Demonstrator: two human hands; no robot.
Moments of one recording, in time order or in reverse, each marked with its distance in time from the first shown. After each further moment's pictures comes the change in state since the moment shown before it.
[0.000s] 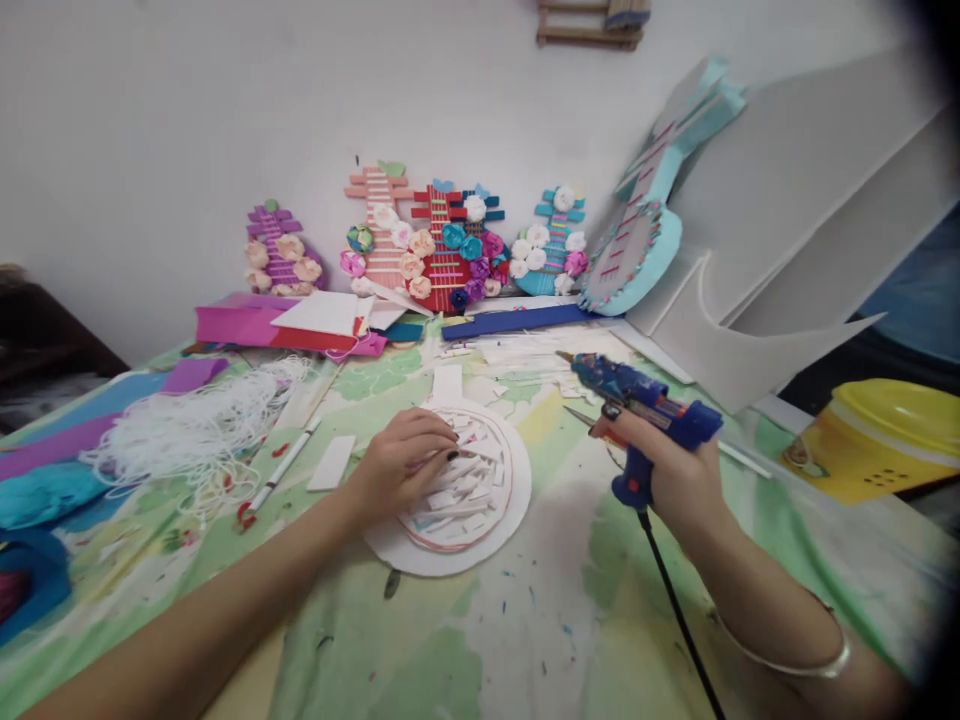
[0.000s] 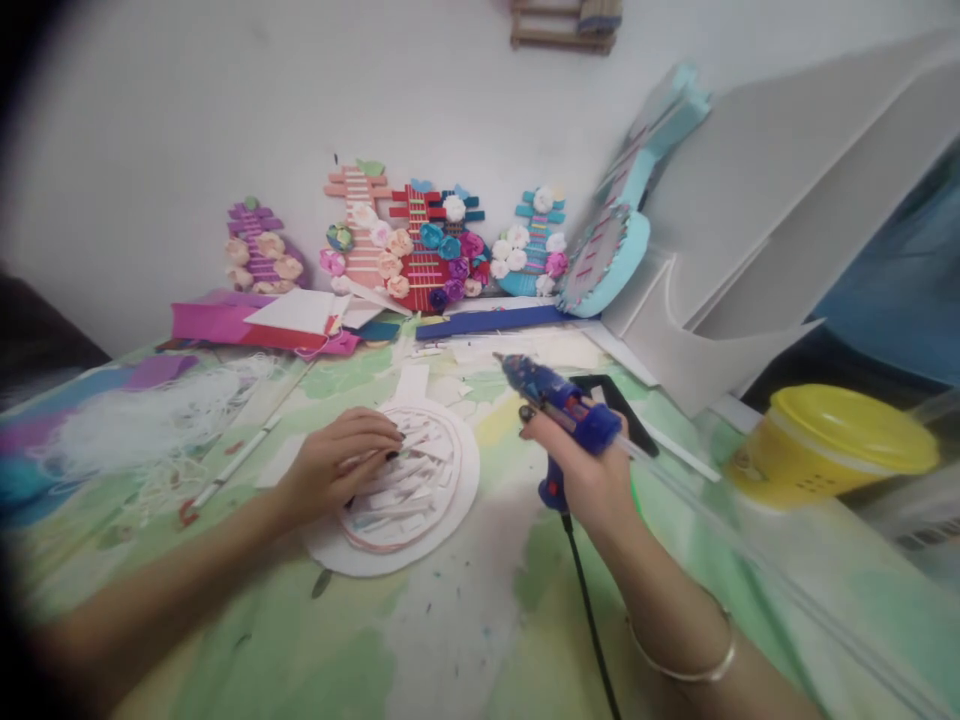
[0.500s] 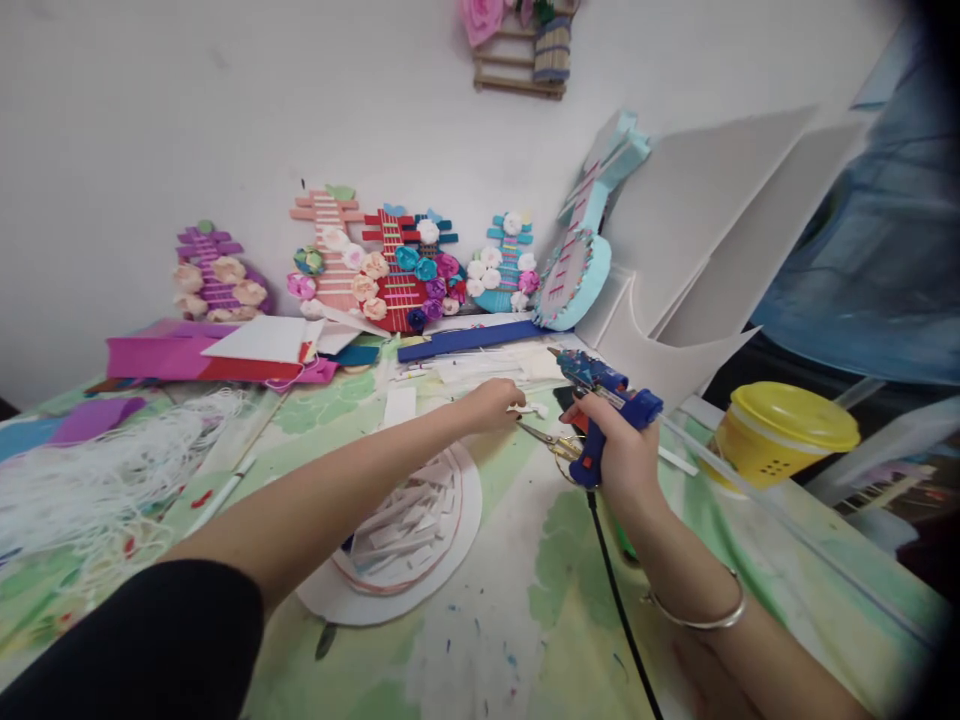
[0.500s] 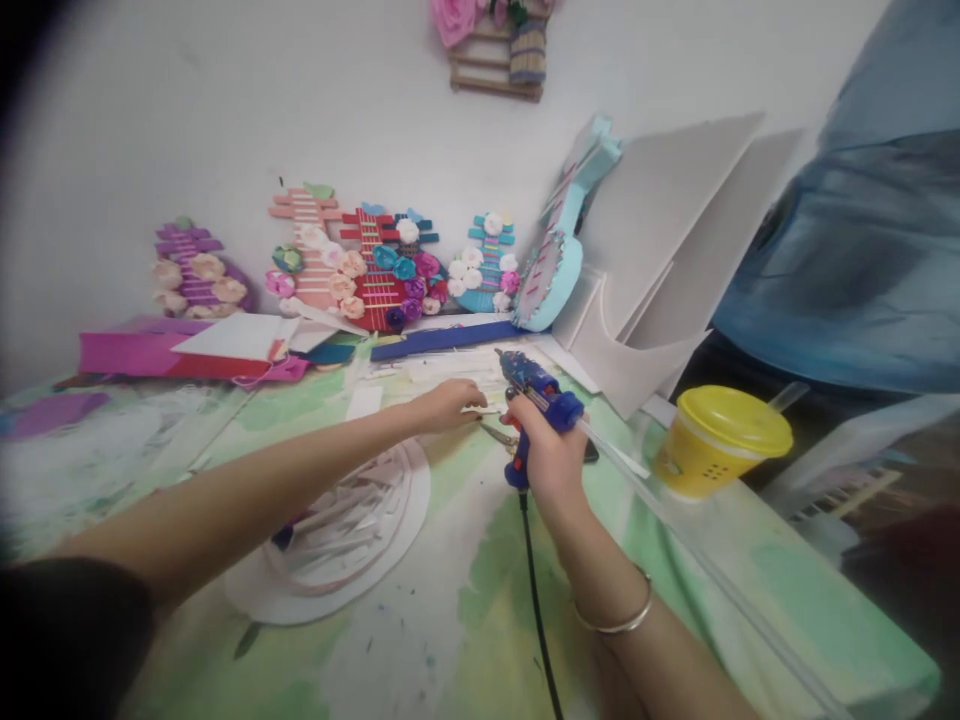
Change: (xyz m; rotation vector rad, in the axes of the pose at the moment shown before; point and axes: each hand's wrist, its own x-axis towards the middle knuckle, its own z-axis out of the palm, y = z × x) left_hand 0.160 -0.030 0.129 0.169 -0.551 0.004; right_hand 0.027 0.008 -0.013 0.114 0.266 0.064
